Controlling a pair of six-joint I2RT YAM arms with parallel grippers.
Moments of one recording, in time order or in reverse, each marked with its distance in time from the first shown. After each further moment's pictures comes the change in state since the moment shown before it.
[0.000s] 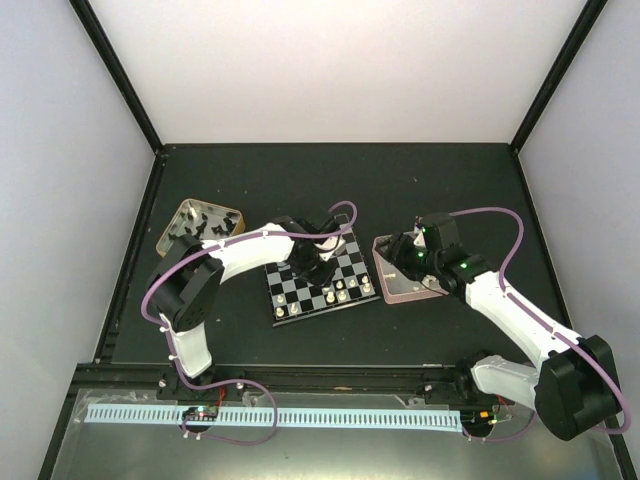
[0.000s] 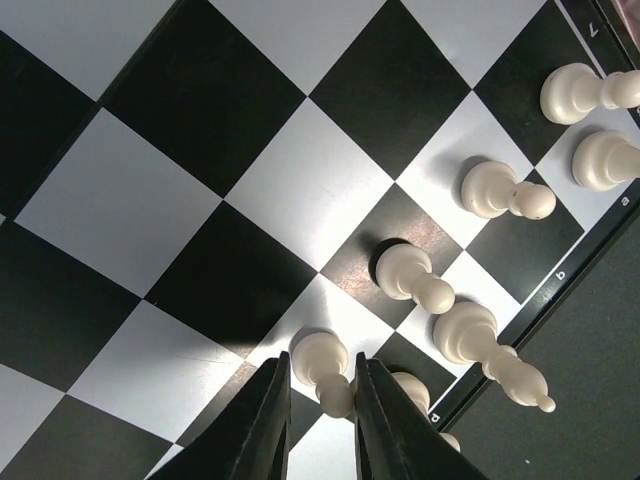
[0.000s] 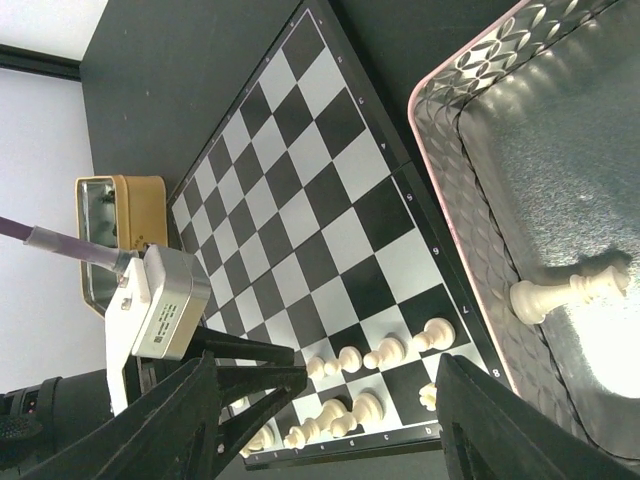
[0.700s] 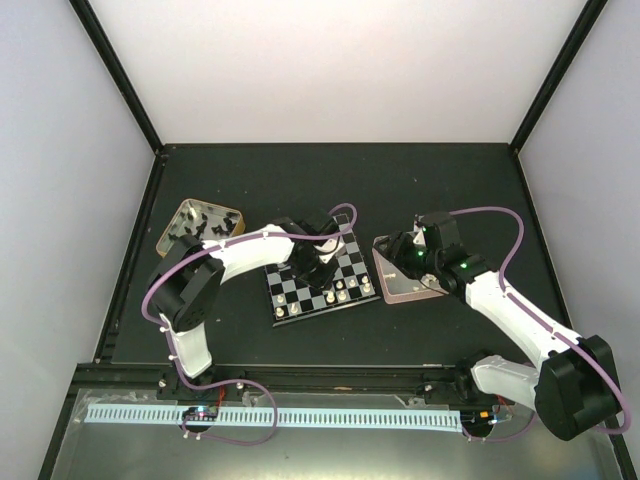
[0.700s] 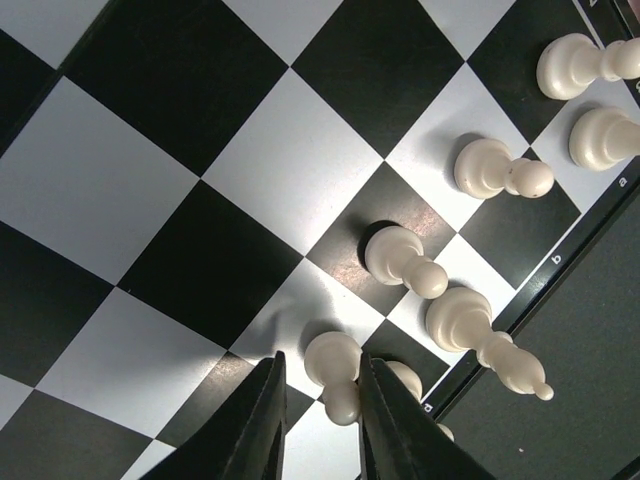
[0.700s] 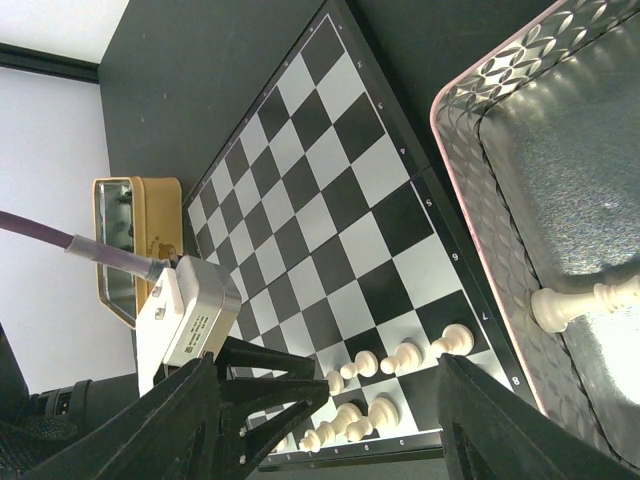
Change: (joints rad) left arm -0.002 0.000 -0.014 0.001 0.024 0.005; right arm 0.000 0.000 0.000 0.026 -0.011 0.008
